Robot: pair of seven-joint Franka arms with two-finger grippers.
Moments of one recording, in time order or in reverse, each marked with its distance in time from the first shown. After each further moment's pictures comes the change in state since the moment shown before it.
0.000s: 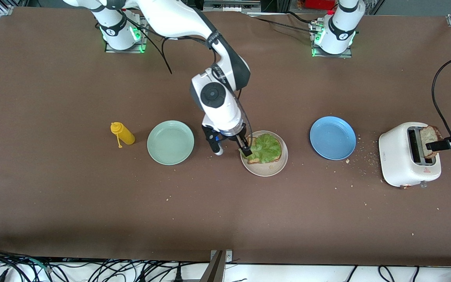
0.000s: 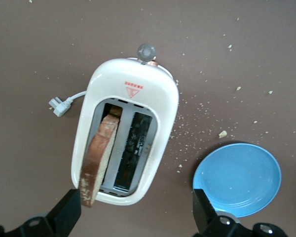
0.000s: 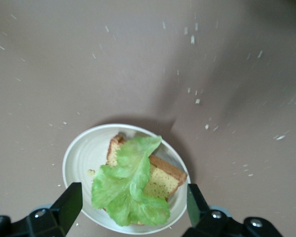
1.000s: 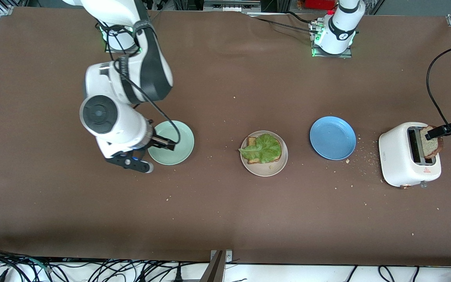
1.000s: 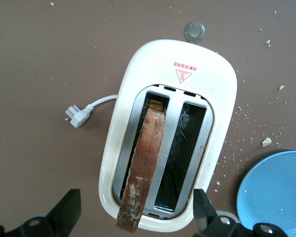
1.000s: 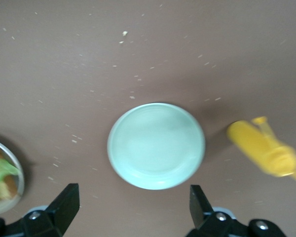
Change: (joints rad) left arm 0.045 -0.210 -0.005 -0.465 0.057 0.425 0.094; right arm -0.087 -0.153 -0.417 0.003 -0.030 -0.629 -1.158
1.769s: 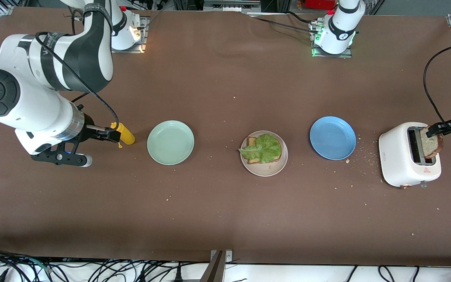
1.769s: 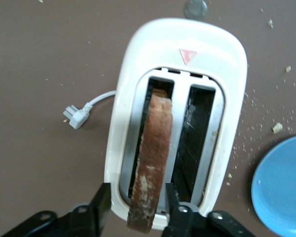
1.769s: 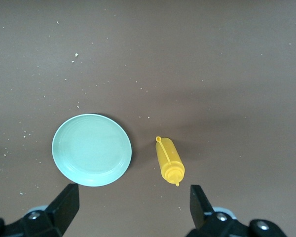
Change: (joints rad) left arm 0.024 -0.024 -0.006 -0.078 0.000 0.049 0.116; right arm -0.006 -0.038 -0.229 -0.005 0.000 -0.104 -0.282
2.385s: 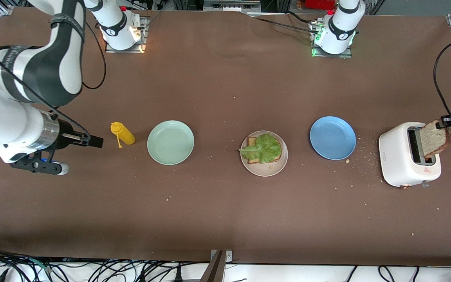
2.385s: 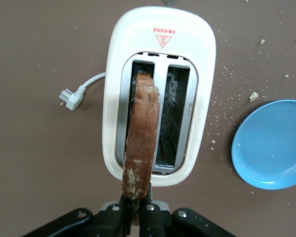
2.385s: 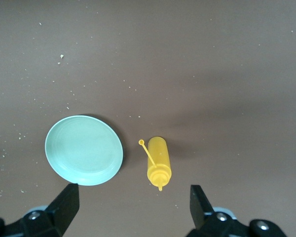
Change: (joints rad) left arm 0.000 0.029 -0.001 0.210 0.000 -0.302 0.039; right arm -0.209 -0.067 0.211 0.001 -0.073 0.001 -0.011
